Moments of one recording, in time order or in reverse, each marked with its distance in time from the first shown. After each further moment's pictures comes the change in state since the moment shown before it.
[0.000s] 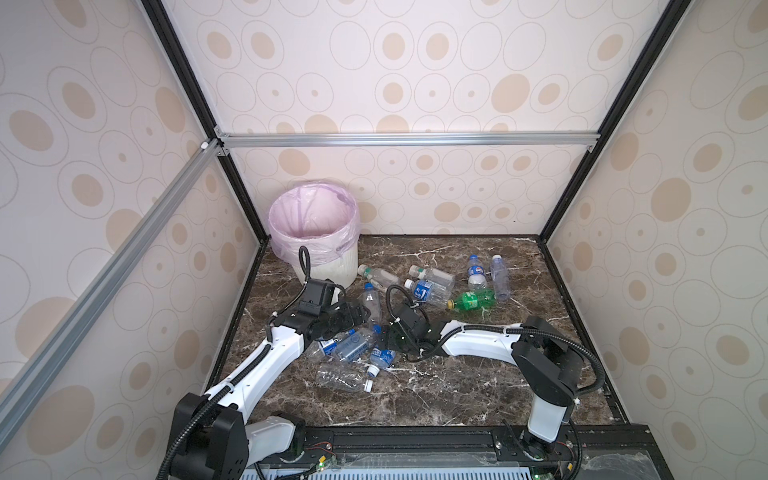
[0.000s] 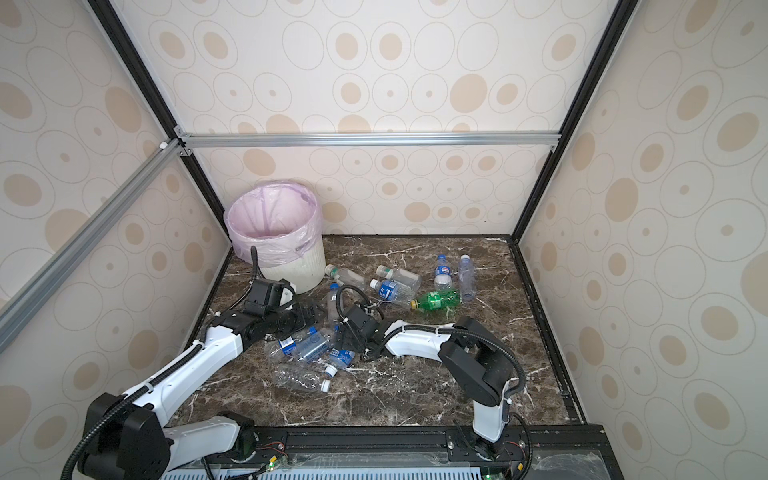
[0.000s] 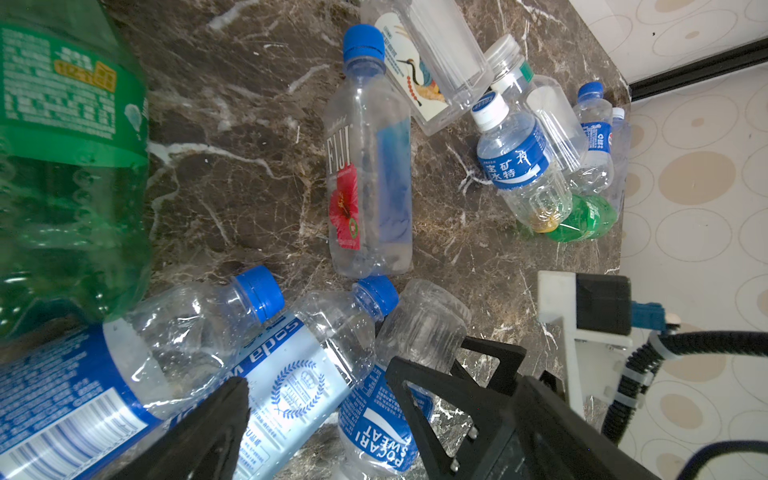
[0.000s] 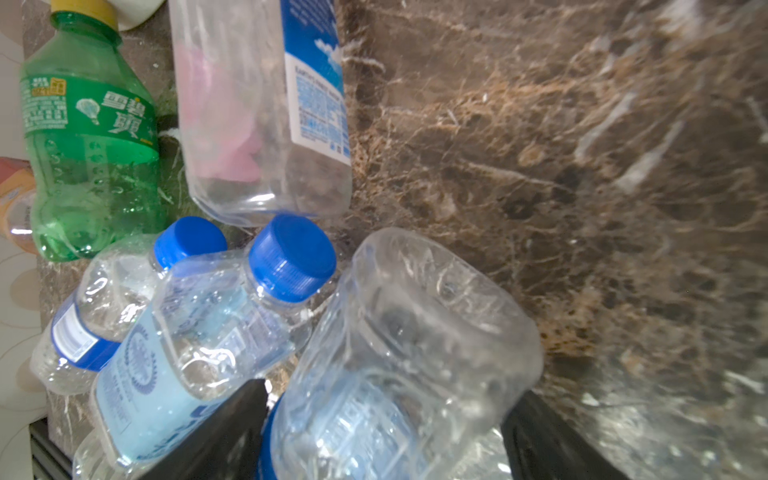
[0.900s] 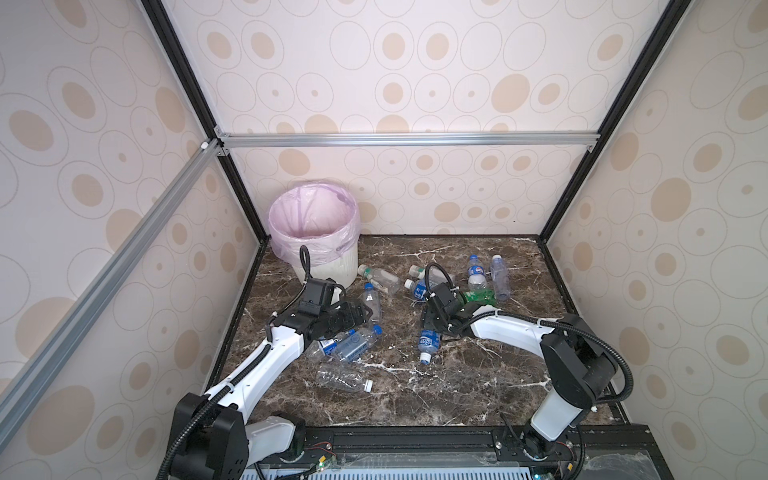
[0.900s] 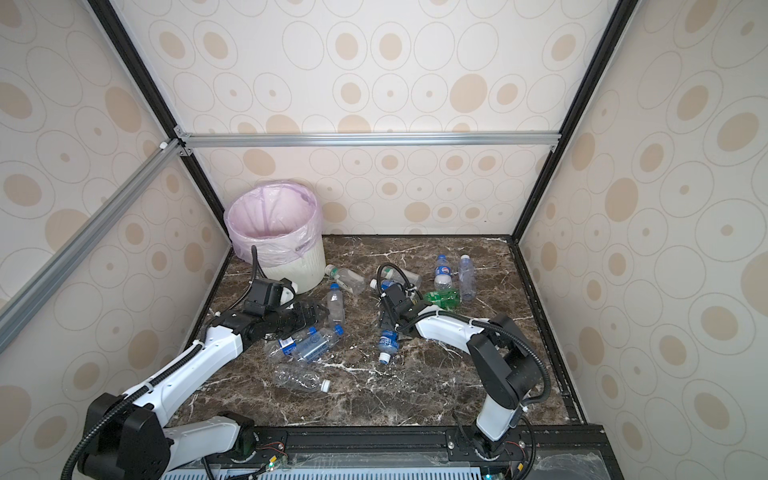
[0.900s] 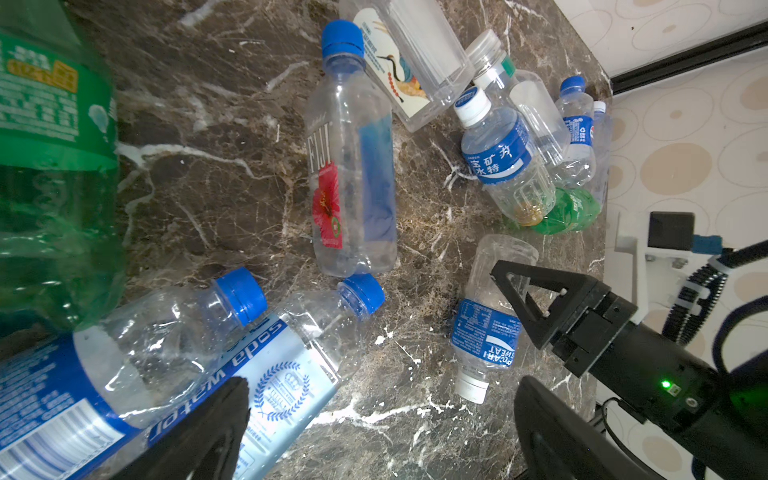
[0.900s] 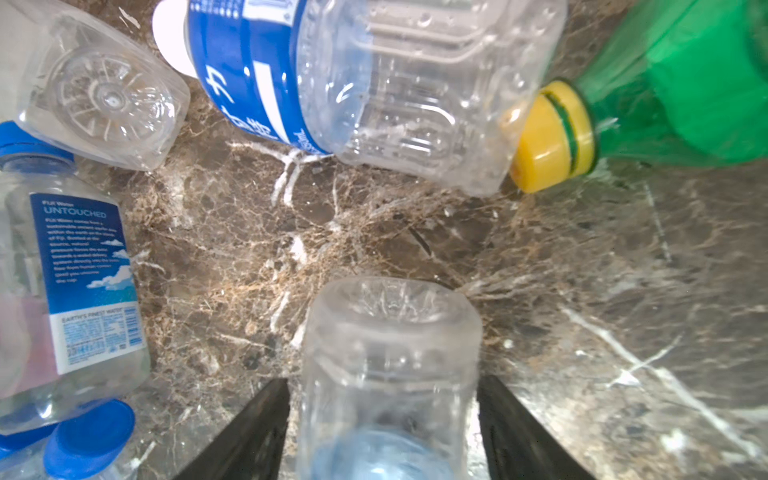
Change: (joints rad) left arm 0.000 0.000 0.000 0.023 0.042 0.018; right arm -0.270 -0.137 -0.086 -0.137 0.116 -0.145
